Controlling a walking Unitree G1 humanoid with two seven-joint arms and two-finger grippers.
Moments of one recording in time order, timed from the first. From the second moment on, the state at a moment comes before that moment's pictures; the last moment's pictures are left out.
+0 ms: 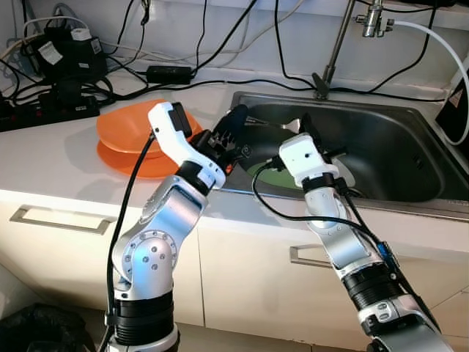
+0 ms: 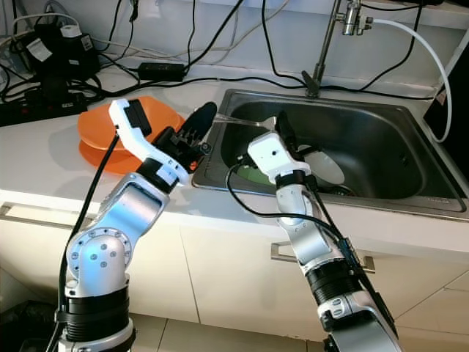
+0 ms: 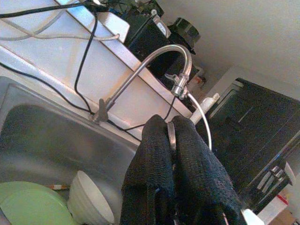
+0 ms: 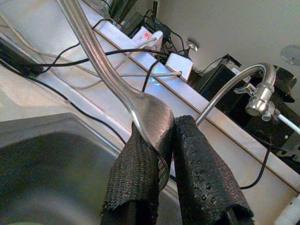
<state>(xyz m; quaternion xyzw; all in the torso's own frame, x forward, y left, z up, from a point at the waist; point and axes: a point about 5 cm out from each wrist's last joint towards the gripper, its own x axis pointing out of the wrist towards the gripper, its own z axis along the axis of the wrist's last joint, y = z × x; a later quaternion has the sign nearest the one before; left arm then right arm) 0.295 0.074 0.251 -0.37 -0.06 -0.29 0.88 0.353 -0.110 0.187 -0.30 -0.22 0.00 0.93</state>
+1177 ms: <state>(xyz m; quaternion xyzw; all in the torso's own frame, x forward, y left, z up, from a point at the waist) 0.297 0.076 0.250 -0.33 -0.07 -0.28 0.90 0.356 -0.111 0.187 -0.30 -0.22 0.00 0.93</state>
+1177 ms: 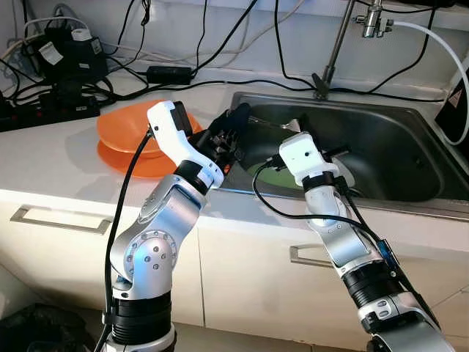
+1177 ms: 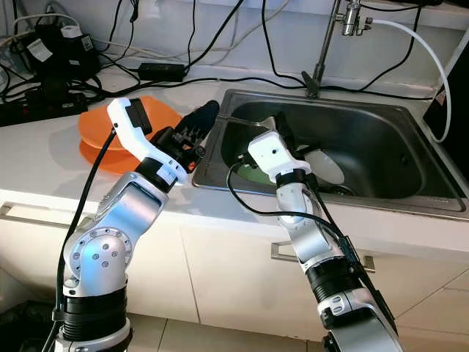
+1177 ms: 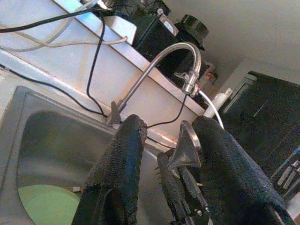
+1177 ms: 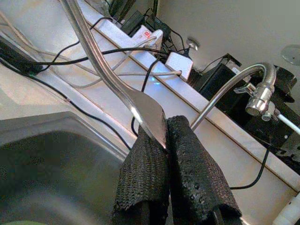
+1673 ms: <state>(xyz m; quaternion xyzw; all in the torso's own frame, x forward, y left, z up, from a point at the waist) 0.288 0.066 0.255 -0.32 -0.08 -0.32 0.89 0.356 -0.111 0.186 -0.30 -0.22 0.00 0.93</state>
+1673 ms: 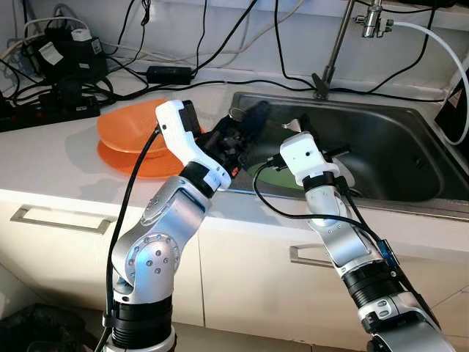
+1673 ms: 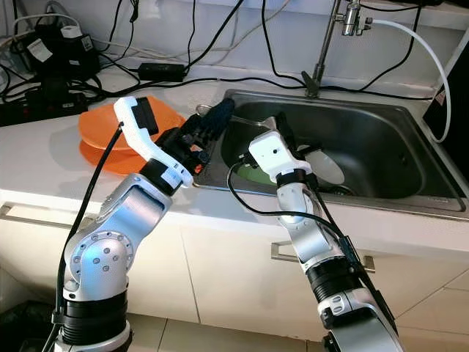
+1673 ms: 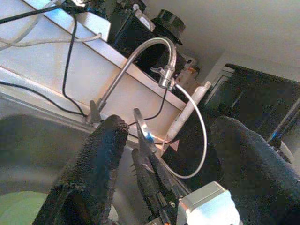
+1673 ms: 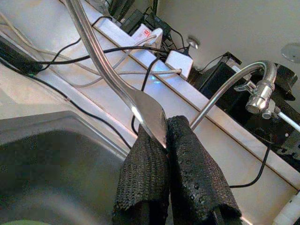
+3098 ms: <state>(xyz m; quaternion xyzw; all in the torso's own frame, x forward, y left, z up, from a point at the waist) 0.291 0.075 0.223 -0.08 -0.06 -0.27 0.96 0.375 -0.158 0.138 0.02 0.07 -0.06 1.00</state>
